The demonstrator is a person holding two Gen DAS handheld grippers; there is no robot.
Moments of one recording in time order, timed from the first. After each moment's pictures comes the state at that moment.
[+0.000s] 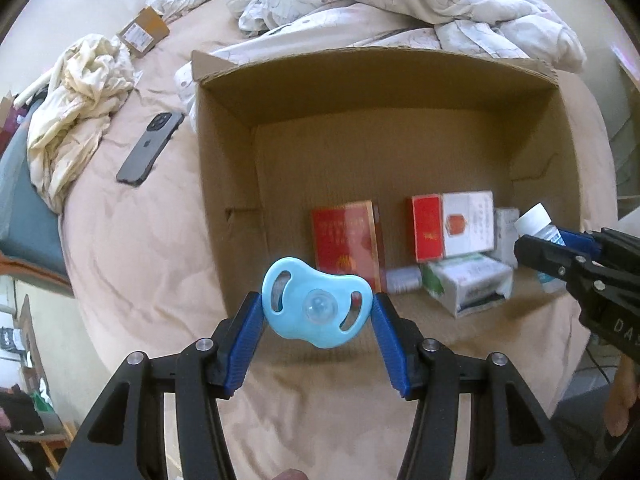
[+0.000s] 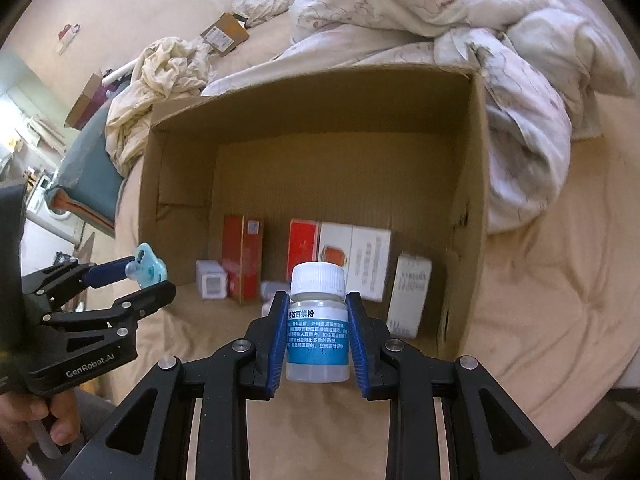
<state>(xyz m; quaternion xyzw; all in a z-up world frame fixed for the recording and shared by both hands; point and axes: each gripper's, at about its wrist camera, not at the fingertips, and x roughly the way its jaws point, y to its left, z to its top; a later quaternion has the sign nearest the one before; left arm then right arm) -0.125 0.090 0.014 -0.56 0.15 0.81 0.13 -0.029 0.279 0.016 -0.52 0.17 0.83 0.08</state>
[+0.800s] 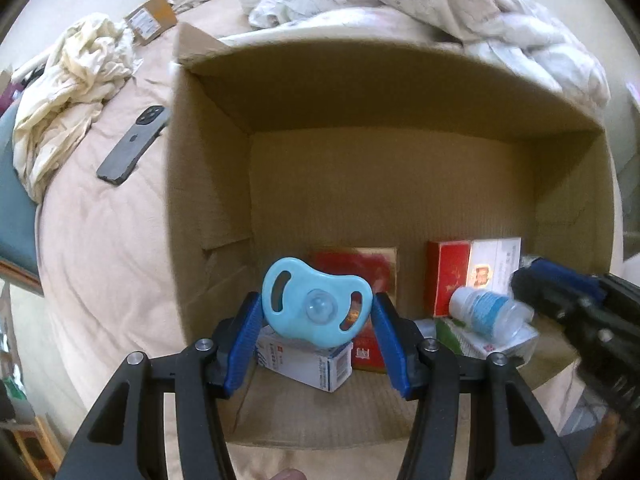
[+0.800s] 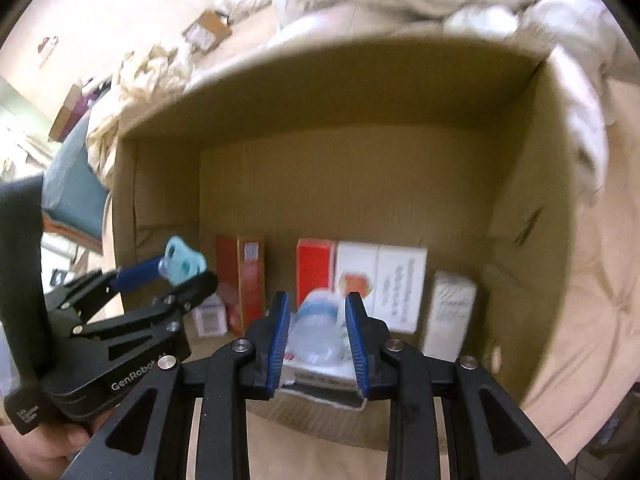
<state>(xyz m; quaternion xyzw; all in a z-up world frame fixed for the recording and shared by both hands) -0.159 0.084 -0.016 -0.55 0.09 0.82 0.13 -0.062 0.274 0.000 -0.50 0.20 0.84 0.11</state>
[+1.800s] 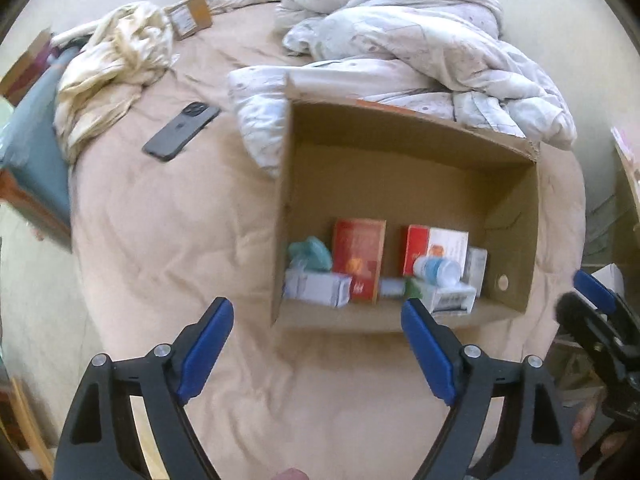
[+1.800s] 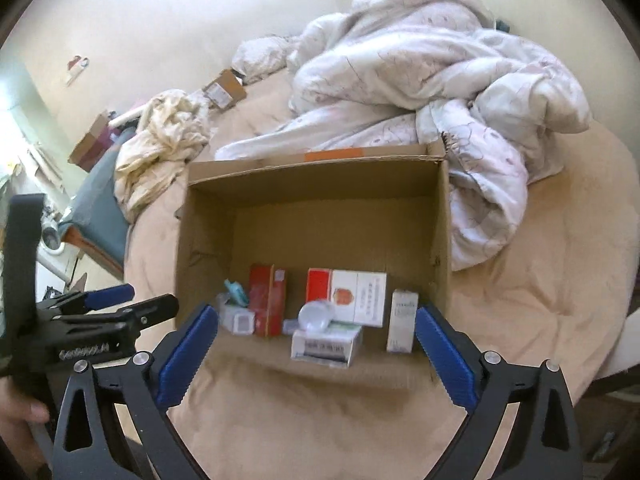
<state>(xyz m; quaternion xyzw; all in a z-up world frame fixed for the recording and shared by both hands) -0.082 0.020 0.064 -0.53 0.03 0.84 0.13 0.025 0.245 0.082 -0.41 0.16 0.89 0.12</state>
